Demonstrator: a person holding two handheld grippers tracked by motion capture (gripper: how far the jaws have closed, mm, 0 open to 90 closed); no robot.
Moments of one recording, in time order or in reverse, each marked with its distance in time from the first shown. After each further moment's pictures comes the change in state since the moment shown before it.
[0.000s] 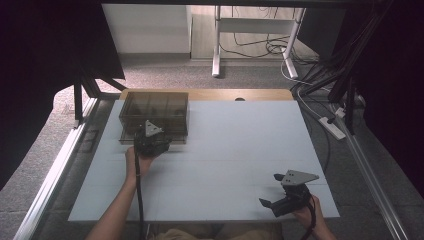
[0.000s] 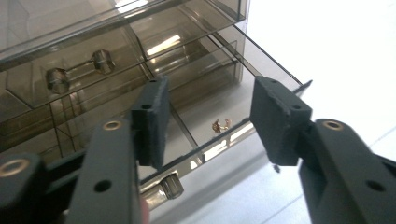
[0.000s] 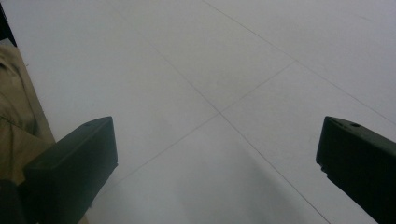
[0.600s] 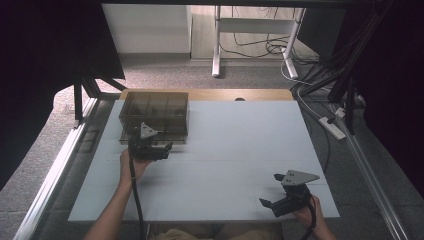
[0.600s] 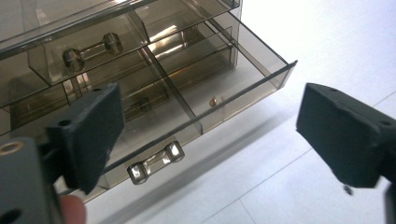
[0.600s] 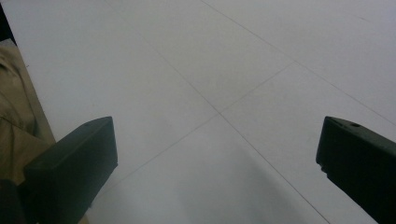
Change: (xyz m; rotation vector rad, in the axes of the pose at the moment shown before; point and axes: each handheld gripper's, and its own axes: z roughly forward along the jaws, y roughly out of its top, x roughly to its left) left arm 0.001 -0.003 -0.021 0.033 -0.014 0.004; right arm 0.000 0.000 -0.001 -0.001 0.000 0.000
